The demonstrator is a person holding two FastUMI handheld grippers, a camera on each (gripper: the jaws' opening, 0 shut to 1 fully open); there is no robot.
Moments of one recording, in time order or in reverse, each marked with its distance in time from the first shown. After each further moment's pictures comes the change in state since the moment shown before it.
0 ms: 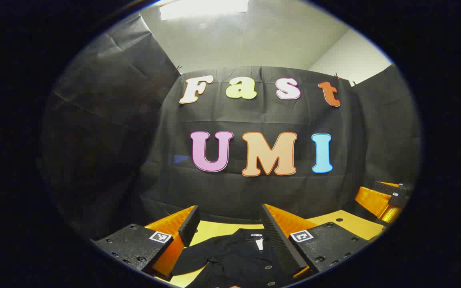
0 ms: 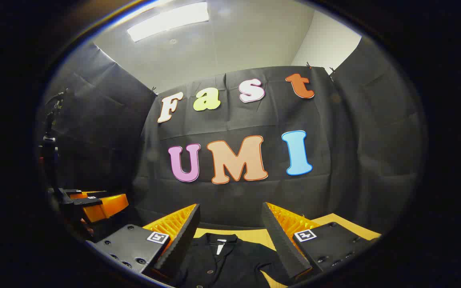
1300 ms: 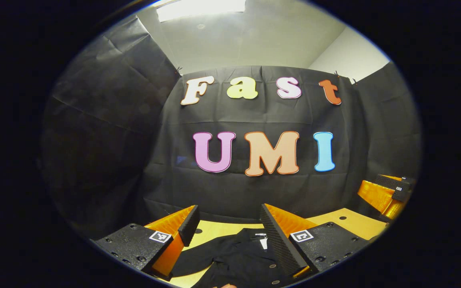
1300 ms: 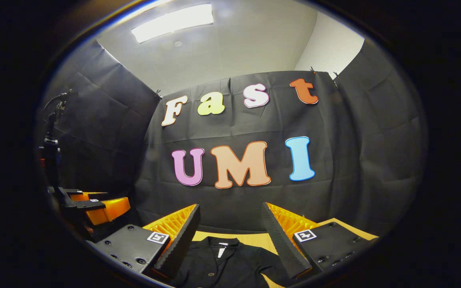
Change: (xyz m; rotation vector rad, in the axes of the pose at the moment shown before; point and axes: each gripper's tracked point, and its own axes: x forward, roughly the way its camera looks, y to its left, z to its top) left arm -0.006 0.005 0.002 0.018 0.007 0.012; right arm -0.003 0.011 0.009 -0.015 -0.026 0.023
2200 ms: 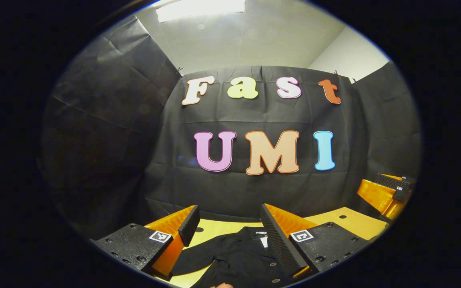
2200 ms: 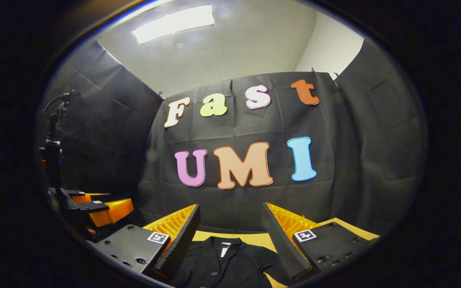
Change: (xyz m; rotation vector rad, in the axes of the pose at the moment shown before) left arm -0.009 0.003 0.000 0.007 0.001 0.010; right arm -0.010 0.007 0.000 0.002 -0.005 0.013
